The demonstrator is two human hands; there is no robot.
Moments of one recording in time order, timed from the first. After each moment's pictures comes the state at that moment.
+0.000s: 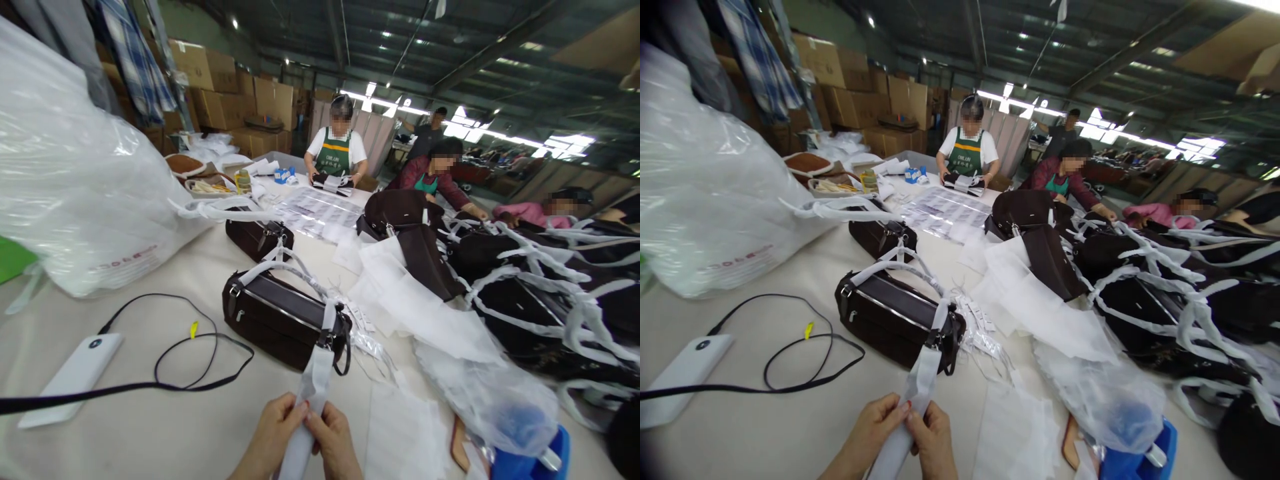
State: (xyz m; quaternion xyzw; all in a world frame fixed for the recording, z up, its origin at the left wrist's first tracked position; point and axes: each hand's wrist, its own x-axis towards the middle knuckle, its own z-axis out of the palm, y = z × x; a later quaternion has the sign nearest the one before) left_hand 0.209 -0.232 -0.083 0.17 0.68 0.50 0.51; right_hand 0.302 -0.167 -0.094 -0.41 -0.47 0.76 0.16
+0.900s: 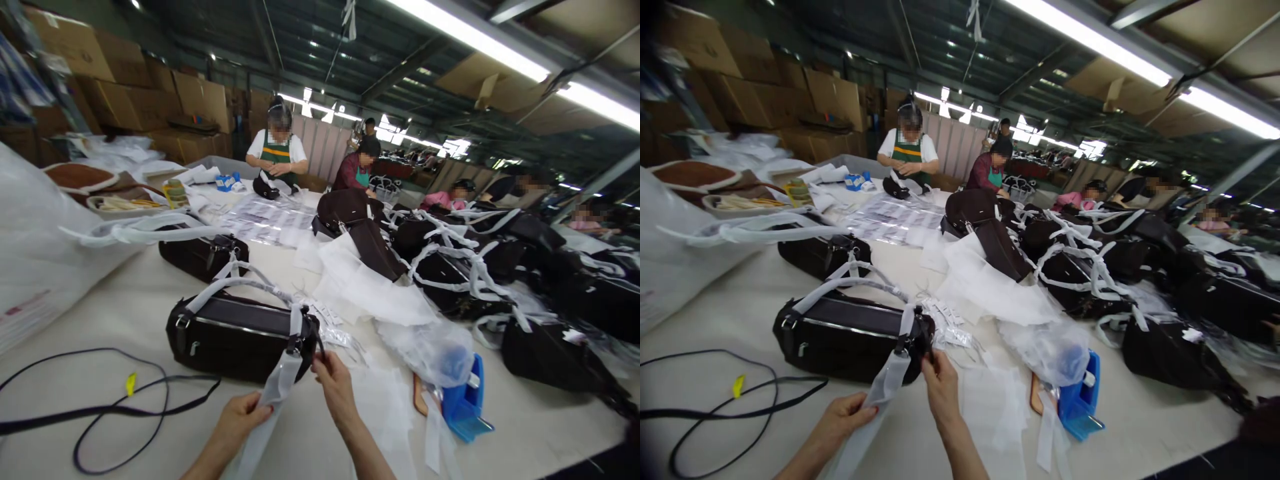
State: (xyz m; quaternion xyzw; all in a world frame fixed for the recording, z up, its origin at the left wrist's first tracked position) left_hand 0.142 -0.224 -0.108 0.29 0.66 0.43 0.55; right_hand 0.300 -0.103 -0.063 -0.48 -0.52 0.60 0.37
